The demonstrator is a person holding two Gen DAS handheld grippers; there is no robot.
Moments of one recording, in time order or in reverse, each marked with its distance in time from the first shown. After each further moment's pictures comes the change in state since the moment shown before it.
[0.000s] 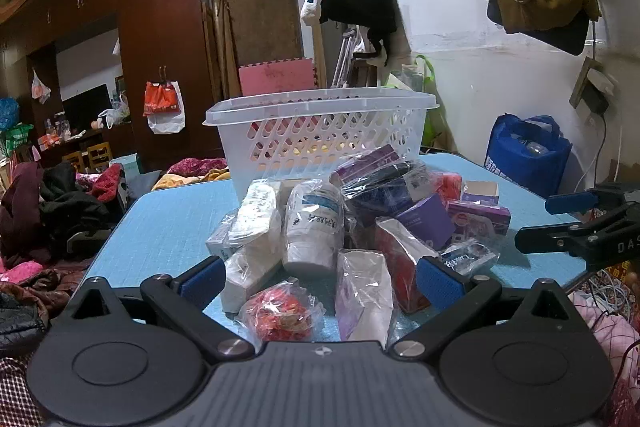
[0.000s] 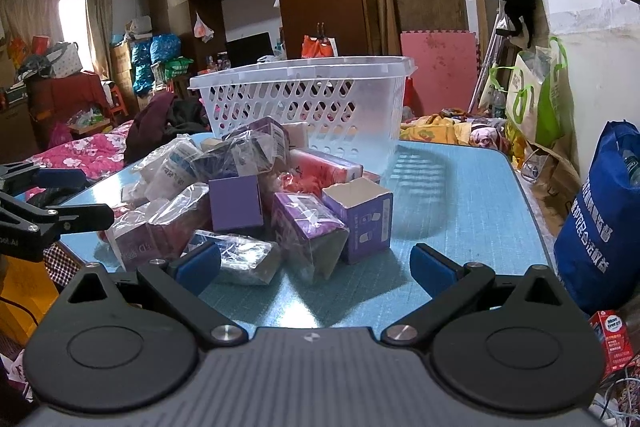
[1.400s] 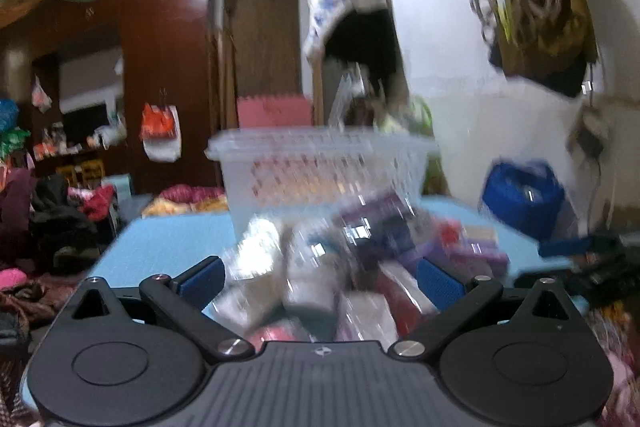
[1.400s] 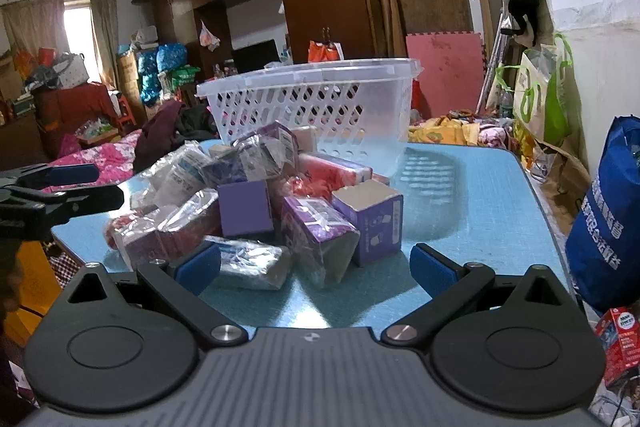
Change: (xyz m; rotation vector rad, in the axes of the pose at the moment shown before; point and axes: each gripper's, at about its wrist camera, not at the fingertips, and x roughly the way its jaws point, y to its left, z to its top) left arm 0.002 0.015 0.001 -0.072 -0.161 -0.027; right arm -0.001 0.001 -0.002 0.018 -0.047 0.051
